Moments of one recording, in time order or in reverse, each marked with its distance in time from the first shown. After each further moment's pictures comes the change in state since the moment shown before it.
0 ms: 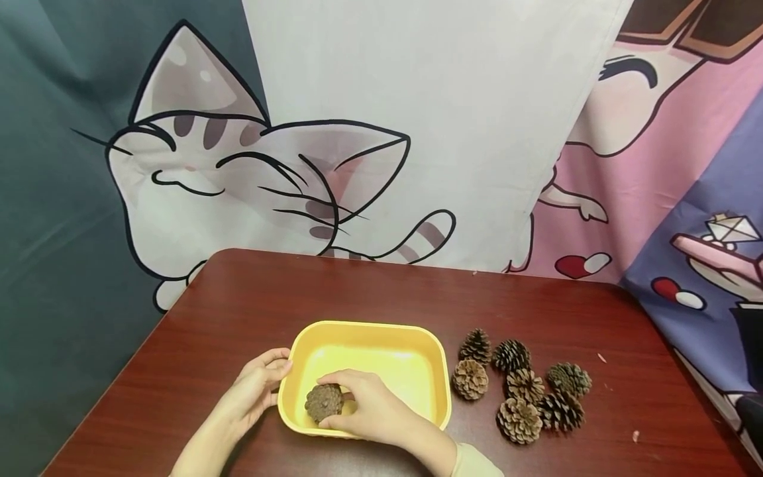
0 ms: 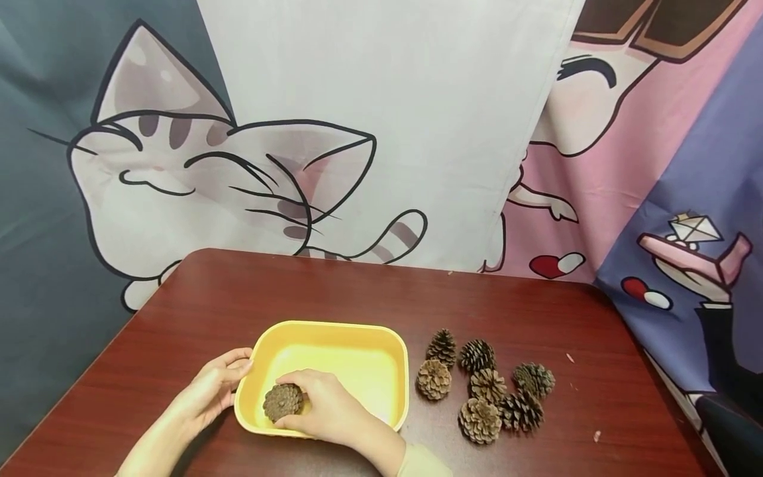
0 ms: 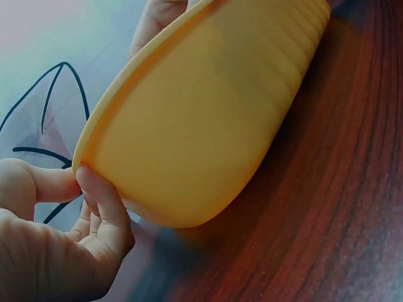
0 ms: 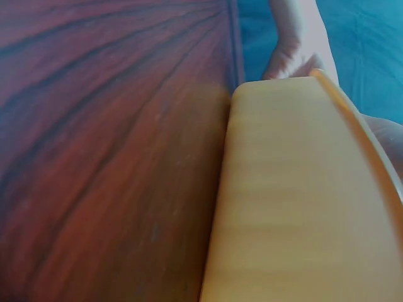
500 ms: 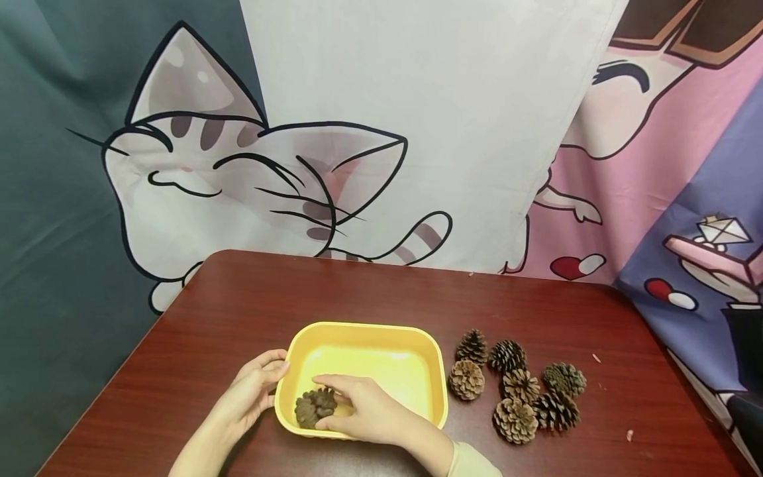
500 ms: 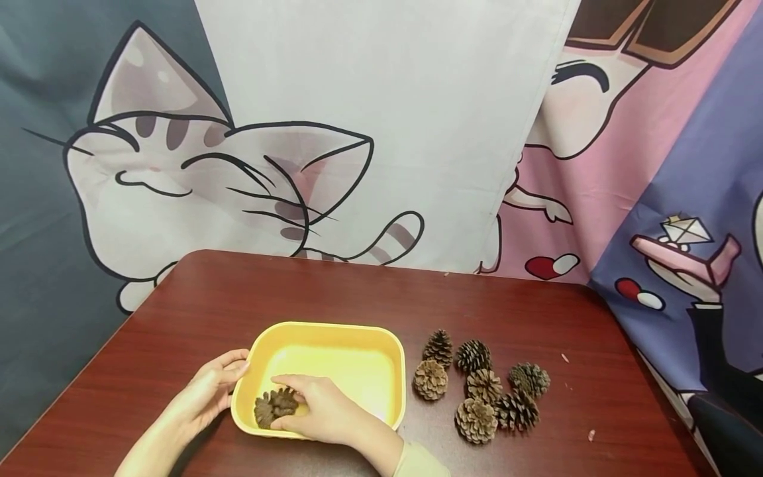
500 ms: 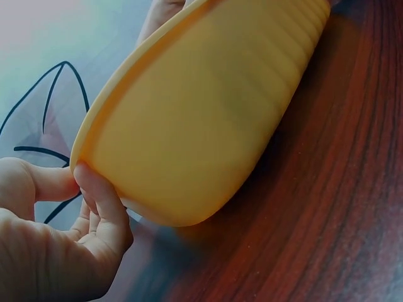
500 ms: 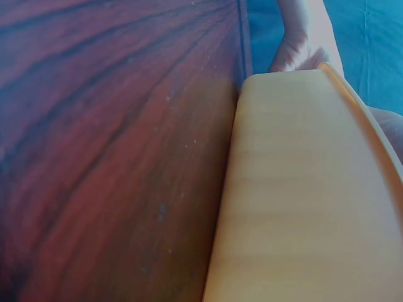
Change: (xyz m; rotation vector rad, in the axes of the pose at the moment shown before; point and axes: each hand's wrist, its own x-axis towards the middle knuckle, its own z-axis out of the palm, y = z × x) left_hand 0.000 -0.003 -0.001 -0.015 -0.007 0.014; right_hand -0.001 0.003 -0.001 0.006 -0.088 -0.029
